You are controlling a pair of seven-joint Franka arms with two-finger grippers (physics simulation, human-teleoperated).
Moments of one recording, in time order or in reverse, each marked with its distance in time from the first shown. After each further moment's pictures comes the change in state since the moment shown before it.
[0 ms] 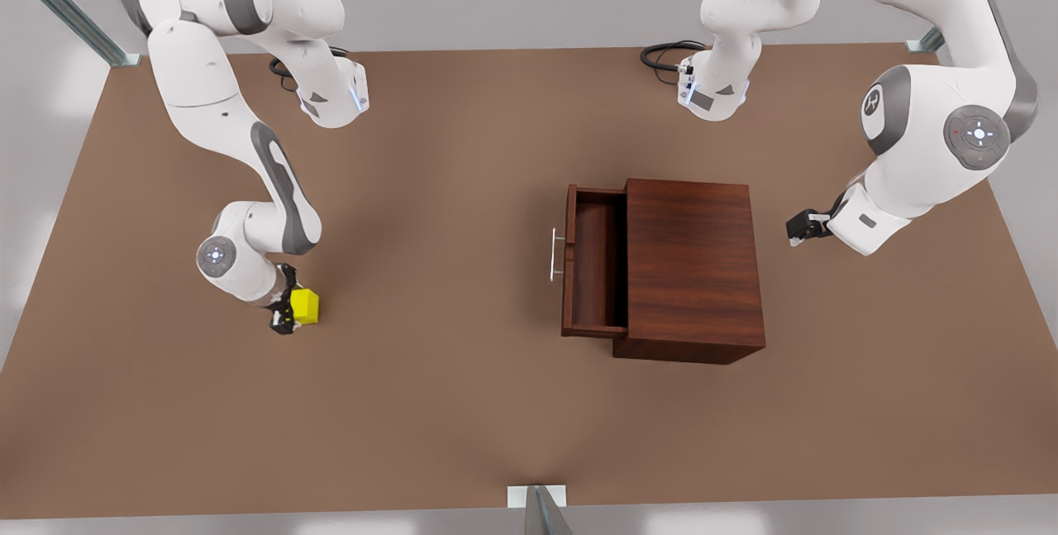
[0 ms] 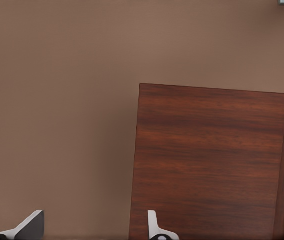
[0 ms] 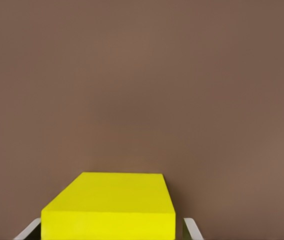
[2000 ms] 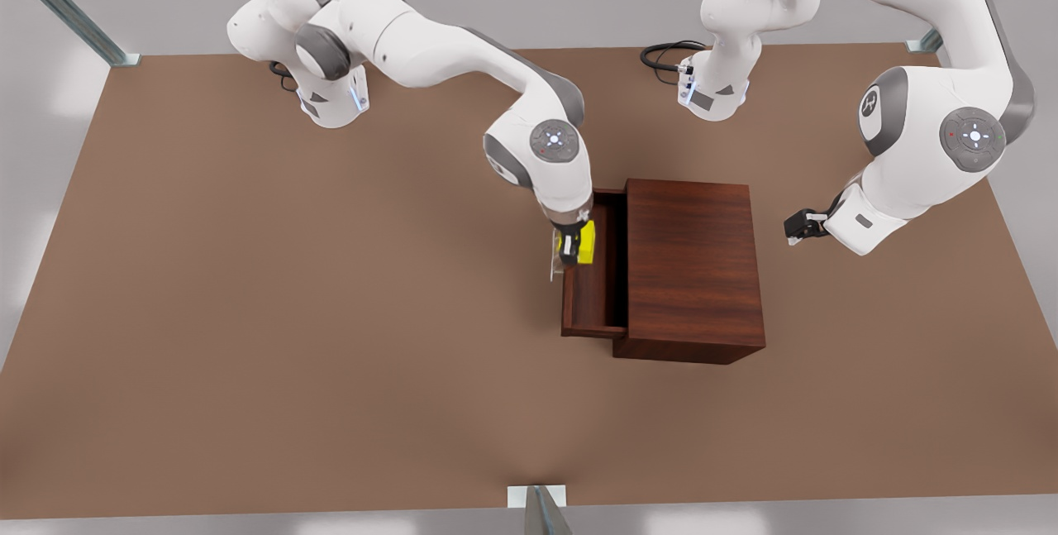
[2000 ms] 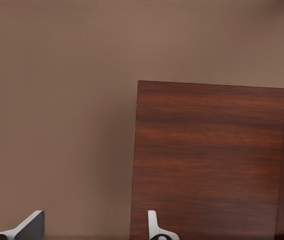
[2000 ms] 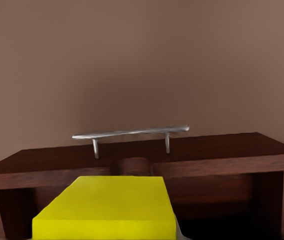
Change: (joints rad) left arm -0.002 -0.001 -0.001 -0.008 0.002 -0.001 0.012; right arm 0.835 0.366 0.025 1.218 0.013 -0.685 1.185
